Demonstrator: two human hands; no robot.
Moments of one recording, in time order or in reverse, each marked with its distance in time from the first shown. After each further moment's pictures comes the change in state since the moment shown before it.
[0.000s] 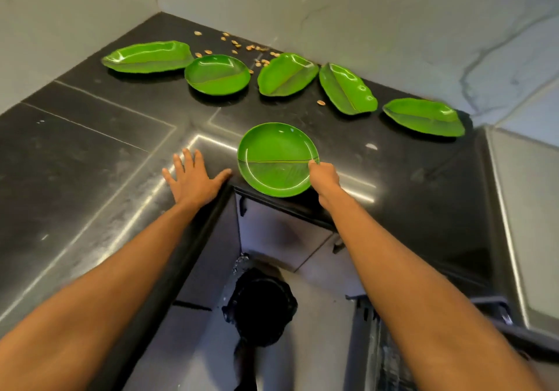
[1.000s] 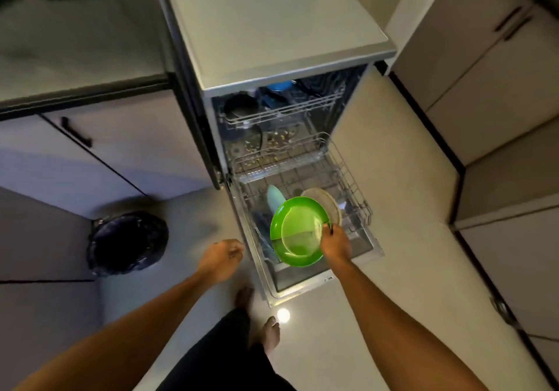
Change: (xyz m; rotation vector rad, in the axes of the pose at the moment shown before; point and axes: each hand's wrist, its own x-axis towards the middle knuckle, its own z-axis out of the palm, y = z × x) left_hand -0.630 0.167 0.285 0.017 -0.841 0.751; right_hand -0.434 0.636 -0.358 0.088 0.492 0.599
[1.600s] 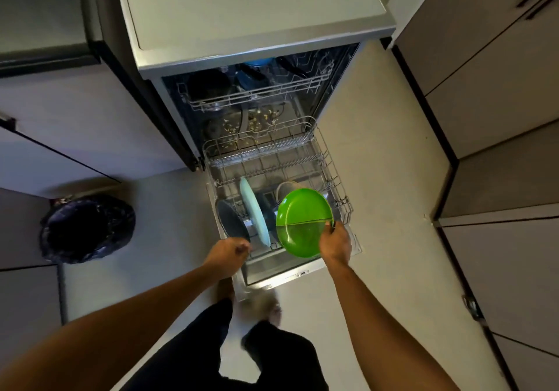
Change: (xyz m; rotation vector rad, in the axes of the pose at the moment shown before) left_hand 0.079 0.083 0.070 -0.101 -0.194 -0.065; right_hand 0.097 0.030 -0.050 -0.102 0.136 0.001
